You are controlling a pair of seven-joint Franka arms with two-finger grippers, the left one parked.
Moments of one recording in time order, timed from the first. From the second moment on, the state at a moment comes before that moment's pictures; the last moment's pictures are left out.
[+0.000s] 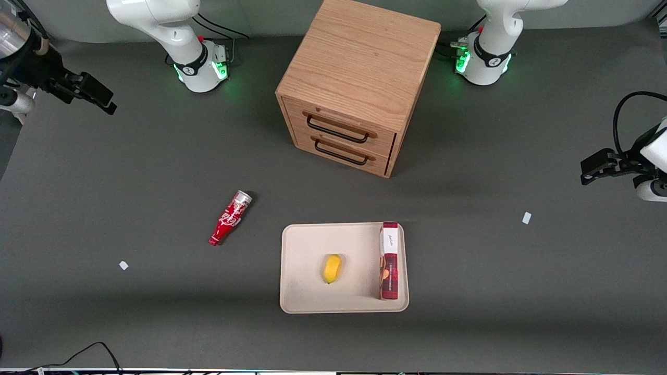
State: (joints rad) arm 0.10 -0.17 0.03 -1.61 -0.02 1.40 0.44
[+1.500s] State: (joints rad) arm 0.12 0.35 0.15 -1.83 0.06 1.89 0.90
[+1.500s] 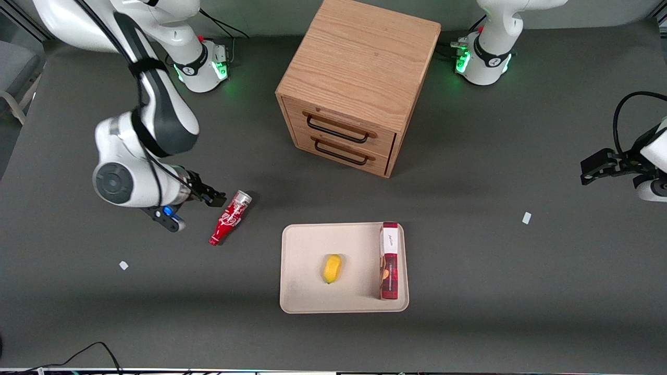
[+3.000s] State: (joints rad) arm 0.12 0.53 0.17 -1.92 -0.06 2.31 0.98
